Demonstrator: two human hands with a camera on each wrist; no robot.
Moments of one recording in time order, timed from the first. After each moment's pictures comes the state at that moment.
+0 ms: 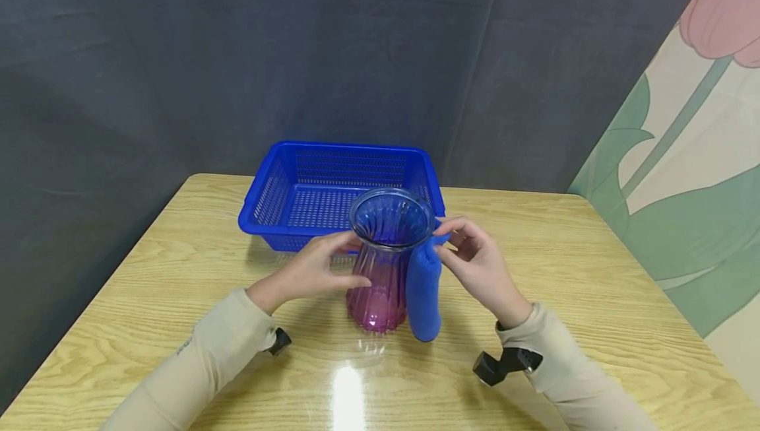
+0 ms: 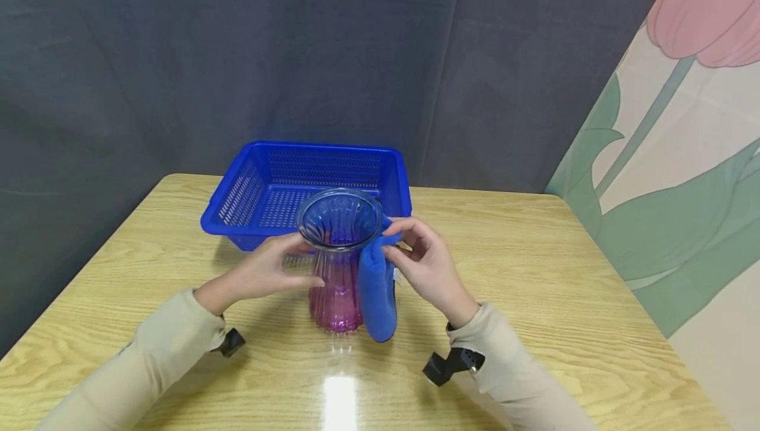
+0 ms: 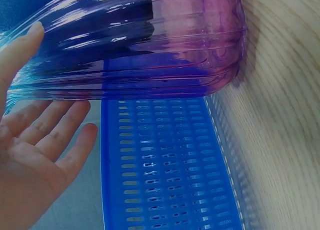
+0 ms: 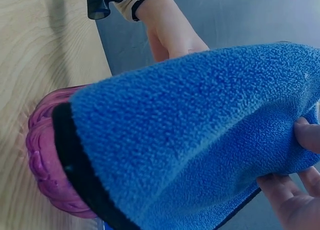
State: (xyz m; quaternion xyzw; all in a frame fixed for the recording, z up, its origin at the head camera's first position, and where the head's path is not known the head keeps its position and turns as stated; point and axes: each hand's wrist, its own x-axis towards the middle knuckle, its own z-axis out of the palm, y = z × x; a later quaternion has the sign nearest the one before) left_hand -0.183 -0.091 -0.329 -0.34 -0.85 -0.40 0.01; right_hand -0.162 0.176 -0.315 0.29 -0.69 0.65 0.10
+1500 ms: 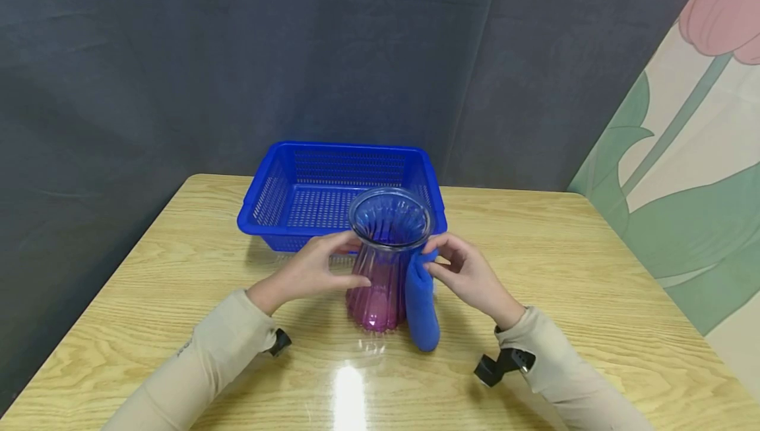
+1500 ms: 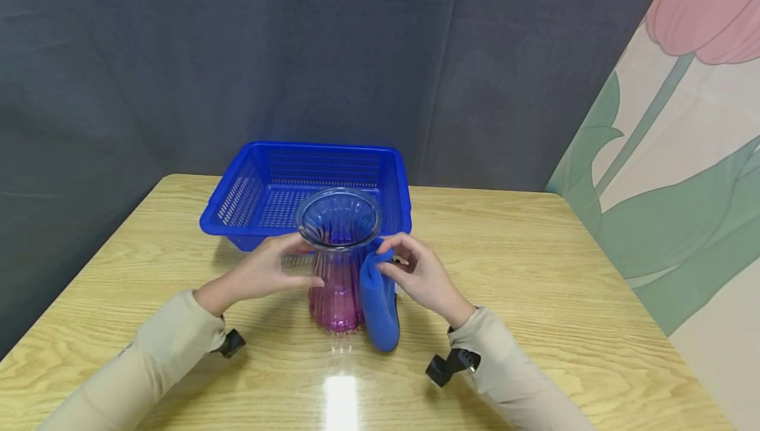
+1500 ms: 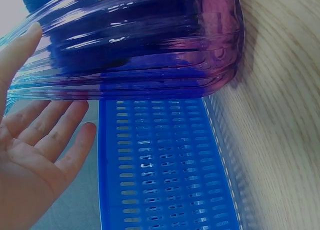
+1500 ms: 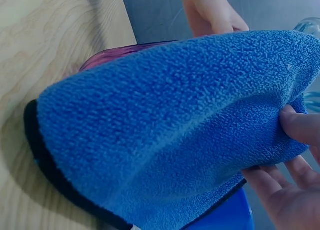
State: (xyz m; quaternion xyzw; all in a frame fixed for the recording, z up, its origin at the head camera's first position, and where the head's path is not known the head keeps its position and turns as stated) left_hand -0.183 -0.091 -0.331 -0.34 -0.85 -0.41 0.01; right_hand -0.170 0.182 -0.338 0.29 -0.77 0.57 0.03
